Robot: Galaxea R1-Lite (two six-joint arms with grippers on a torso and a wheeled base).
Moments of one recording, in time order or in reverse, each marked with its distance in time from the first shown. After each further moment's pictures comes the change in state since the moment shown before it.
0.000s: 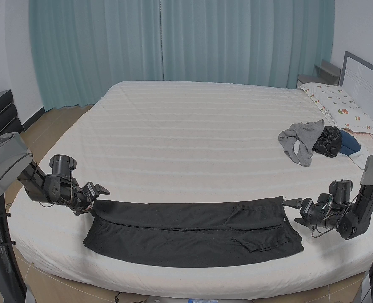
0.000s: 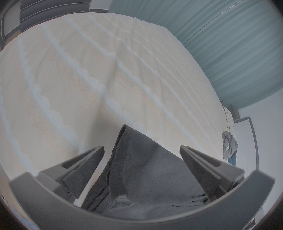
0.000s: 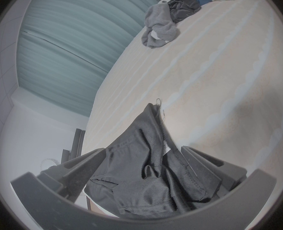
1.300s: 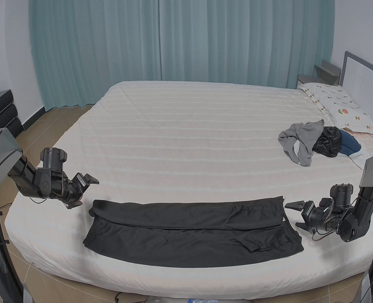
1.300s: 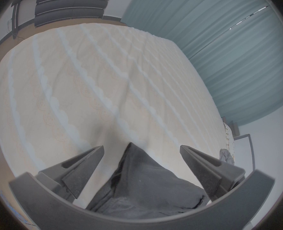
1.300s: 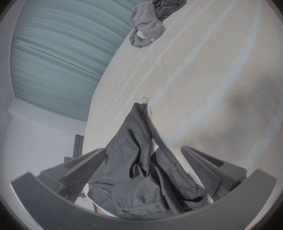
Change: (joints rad) left arm 0.039 -0.065 0.005 -0.005 0.052 -0.095; right arm -0.026 0.034 0.024 -0.035 0.001 0.066
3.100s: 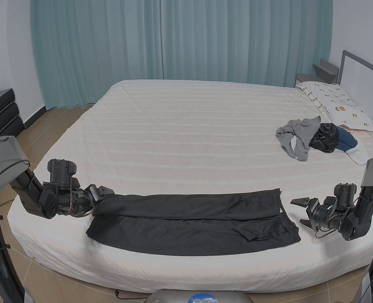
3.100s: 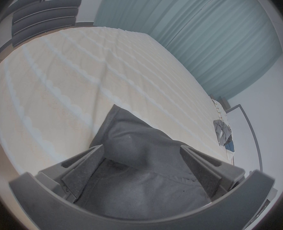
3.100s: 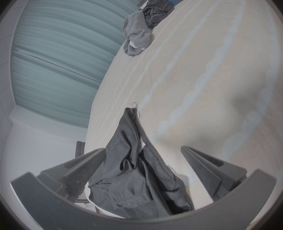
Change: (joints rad) left arm -0.109 -0.048 0.227 -0.251 -0.016 0.136; right arm -0.053 0.033 -0.023 -0.042 0.008 0.024
